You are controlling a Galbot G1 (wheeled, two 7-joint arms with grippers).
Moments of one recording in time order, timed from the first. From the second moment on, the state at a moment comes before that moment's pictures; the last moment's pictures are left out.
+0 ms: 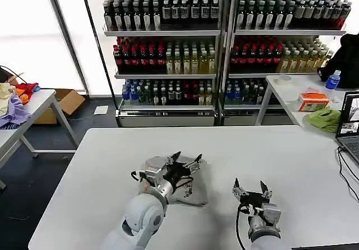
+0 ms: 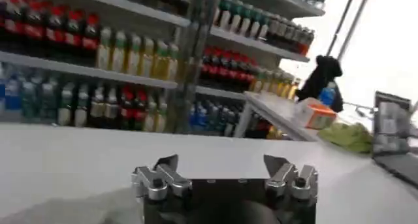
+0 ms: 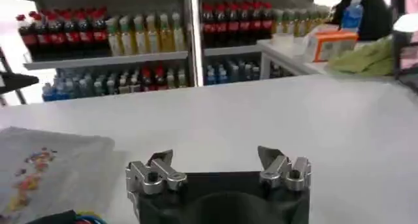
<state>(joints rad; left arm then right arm) 1.01 -1.36 -0.07 -1.89 -0.52 0.50 -0.20 -1.40 1.33 0.38 2.11 0.39 -0.50 0.43</state>
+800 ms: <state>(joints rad) 1.17 -1.28 -0.34 -2.01 -0.42 0.57 -0.23 -1.09 1.27 0.18 1.91 0.89 -0.57 0.47</state>
